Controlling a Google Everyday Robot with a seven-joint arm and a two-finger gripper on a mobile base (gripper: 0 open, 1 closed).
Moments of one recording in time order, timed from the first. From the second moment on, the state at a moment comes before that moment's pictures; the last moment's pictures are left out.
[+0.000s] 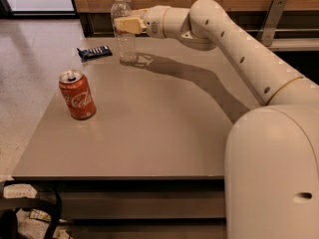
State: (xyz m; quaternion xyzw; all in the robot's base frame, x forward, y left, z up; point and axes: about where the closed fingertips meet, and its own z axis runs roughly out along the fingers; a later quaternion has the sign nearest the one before) arm 0.819 0.083 0.948 -0.38 0.64 0.34 0.58
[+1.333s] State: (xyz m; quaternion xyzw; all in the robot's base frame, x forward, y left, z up) arm 0.814 0.092 0.922 -0.37 0.63 0.35 0.58
